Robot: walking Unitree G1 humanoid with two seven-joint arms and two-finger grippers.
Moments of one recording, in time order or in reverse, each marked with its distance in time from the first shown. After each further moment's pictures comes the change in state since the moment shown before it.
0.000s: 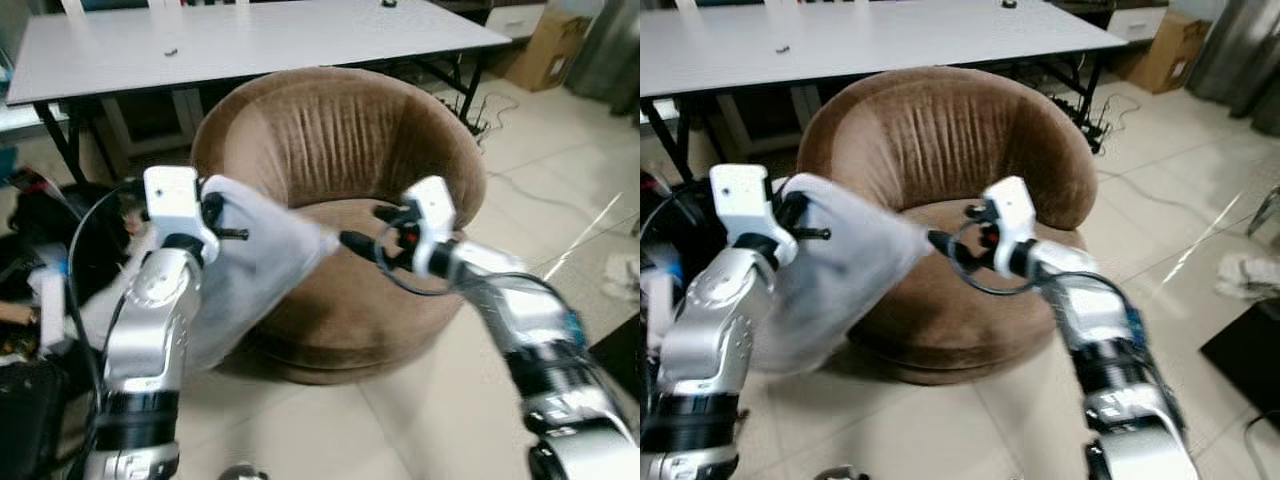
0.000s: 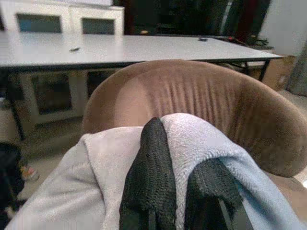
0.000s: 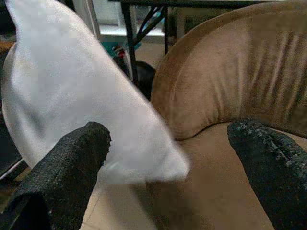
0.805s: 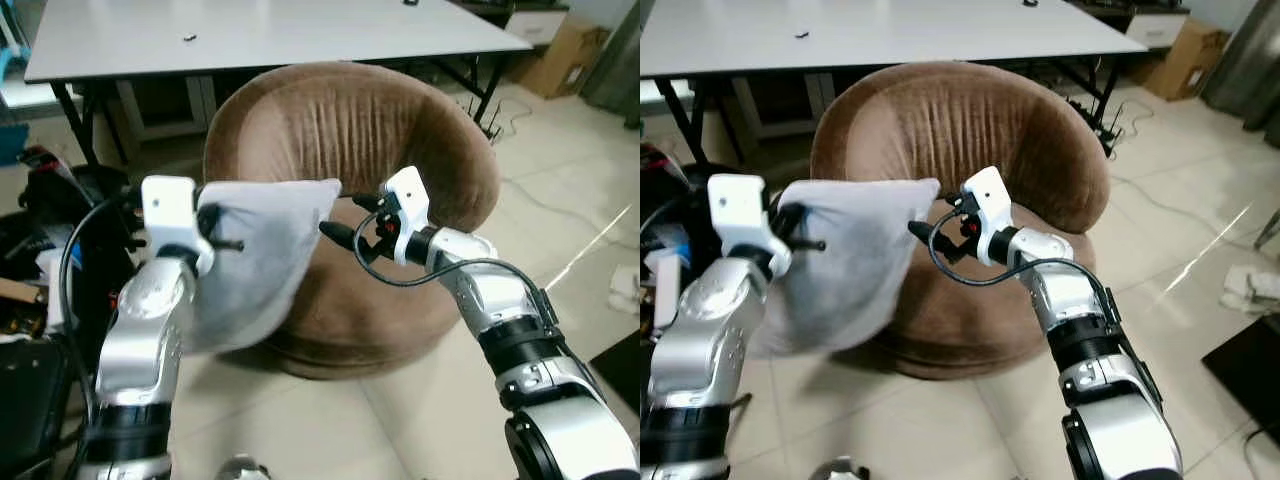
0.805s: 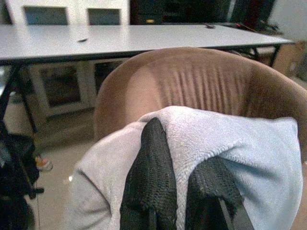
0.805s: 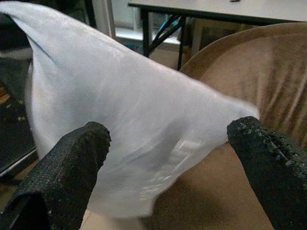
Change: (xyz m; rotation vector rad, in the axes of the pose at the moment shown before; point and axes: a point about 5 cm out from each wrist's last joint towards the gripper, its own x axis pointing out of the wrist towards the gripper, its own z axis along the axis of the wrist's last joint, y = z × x) left arm 0.002 -0.004 0.001 0.045 0.024 -0.049; right arm 0.013 -0.005 0.007 -0.078 -0.045 0.016
